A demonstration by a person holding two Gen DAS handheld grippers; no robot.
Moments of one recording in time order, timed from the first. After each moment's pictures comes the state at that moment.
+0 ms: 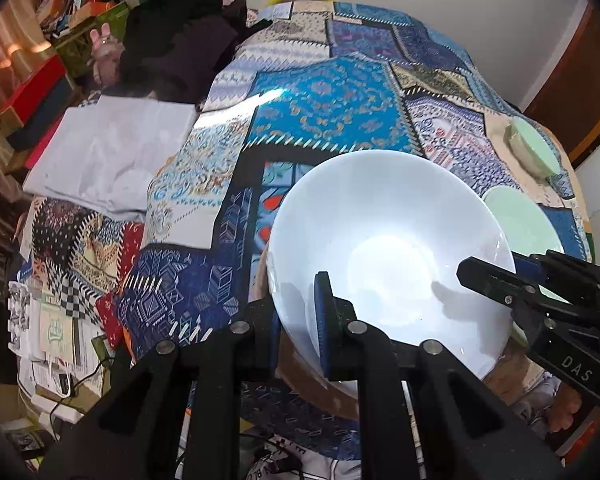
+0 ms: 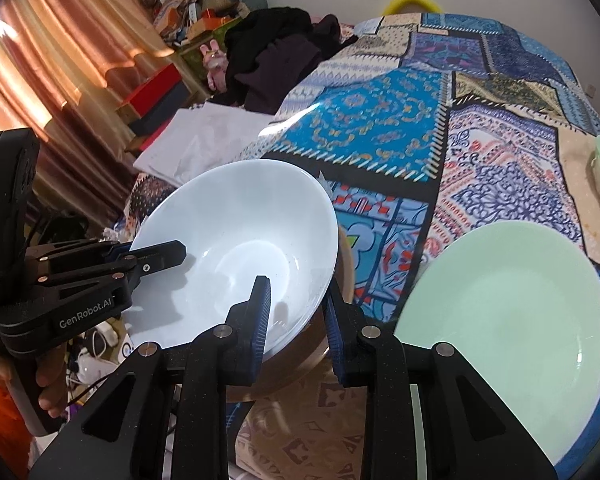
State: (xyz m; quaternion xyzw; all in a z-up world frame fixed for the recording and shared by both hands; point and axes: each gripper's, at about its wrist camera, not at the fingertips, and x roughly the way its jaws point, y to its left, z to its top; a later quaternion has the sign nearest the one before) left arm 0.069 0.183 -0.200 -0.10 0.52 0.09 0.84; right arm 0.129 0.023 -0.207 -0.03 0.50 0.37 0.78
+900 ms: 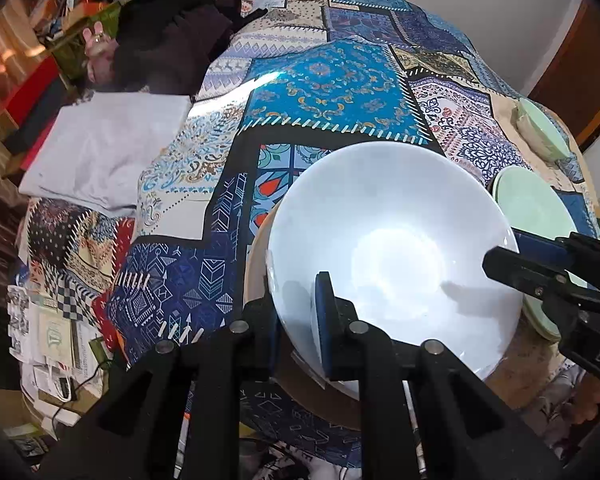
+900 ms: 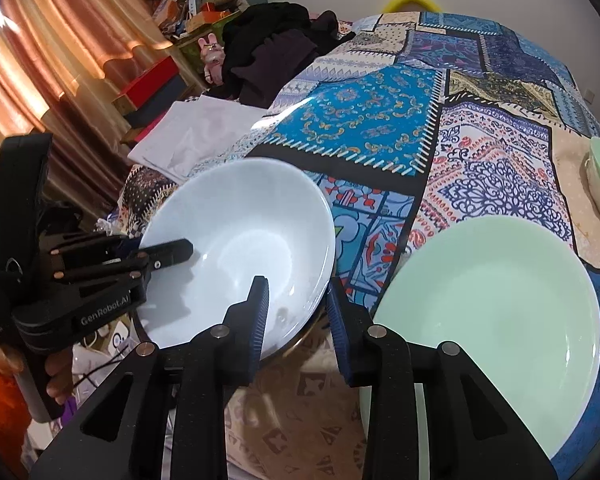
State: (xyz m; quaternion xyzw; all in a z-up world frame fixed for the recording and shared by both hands) left arm 0.075 0.177 -0.221 -0.08 0.53 0.08 0.84; right arm 0.127 0.012 -0.210 -0.05 0.50 0.37 0.79
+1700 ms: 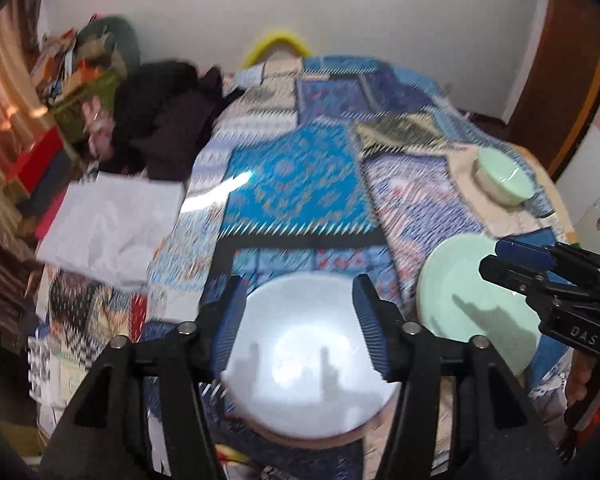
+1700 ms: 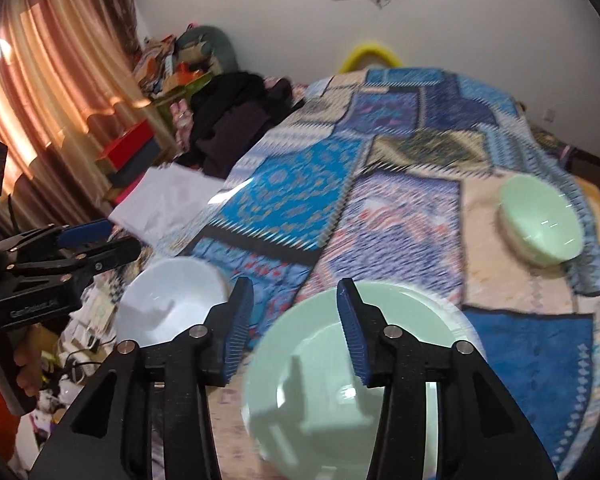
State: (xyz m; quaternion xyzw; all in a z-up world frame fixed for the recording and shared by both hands) left arm 0.094 0.129 -0.128 -0.04 0.44 0.07 0.89; right arm 0.166 -0.085 -0.139 -0.01 0.41 0.31 0.86
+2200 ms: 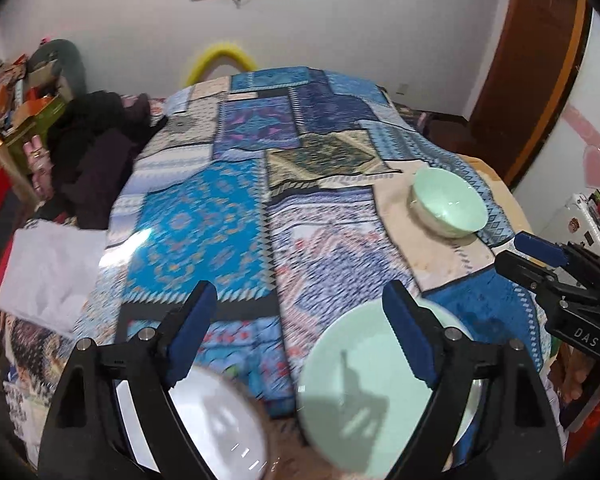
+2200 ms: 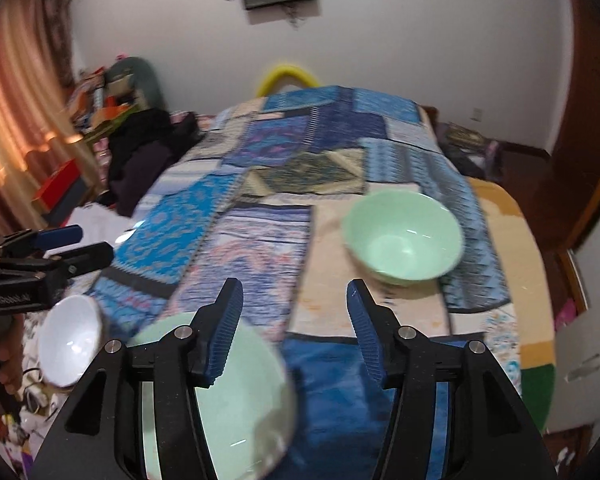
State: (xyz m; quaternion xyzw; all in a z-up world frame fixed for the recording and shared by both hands) left arm 0.195 0.033 -0.120 -0.04 0.44 0.00 0.90; right arm 0.227 -0.199 -0.140 0.00 0.41 0.19 0.89
